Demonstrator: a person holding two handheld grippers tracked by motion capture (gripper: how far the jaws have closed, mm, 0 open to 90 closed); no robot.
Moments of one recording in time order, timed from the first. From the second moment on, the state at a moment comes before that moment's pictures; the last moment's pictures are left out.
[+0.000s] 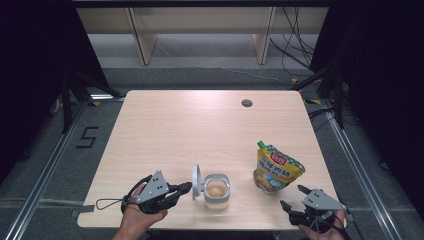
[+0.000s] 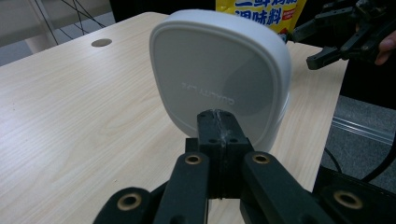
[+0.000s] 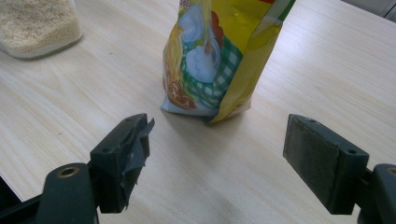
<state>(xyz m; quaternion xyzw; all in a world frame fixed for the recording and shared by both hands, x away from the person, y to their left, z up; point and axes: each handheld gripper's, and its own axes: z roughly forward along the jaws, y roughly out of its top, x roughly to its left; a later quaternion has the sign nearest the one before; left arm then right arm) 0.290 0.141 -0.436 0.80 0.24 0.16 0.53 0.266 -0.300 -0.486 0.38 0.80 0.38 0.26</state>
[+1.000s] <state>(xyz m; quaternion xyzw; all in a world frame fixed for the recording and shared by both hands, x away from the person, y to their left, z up) 0.293 0.146 -0.438 0.78 0.26 0.12 0.56 0.268 -0.302 -0.486 0.37 0.80 0.38 0.27</state>
